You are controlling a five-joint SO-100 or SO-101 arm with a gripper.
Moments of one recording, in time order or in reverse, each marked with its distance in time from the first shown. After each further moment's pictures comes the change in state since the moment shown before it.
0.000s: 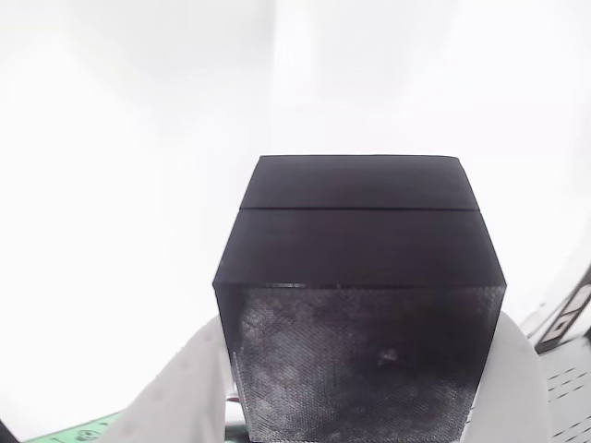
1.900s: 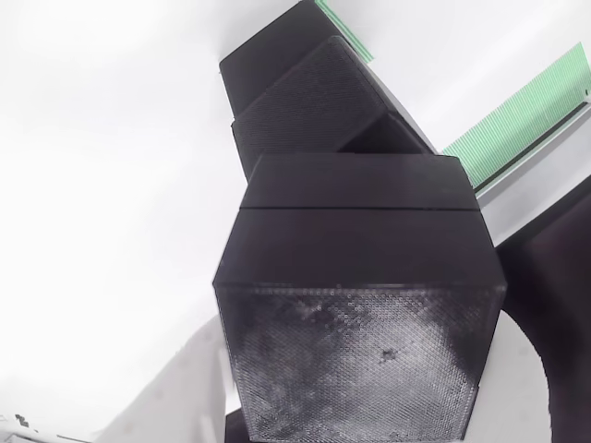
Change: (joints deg) arm -42.0 4.0 -5.4 6.3 0.0
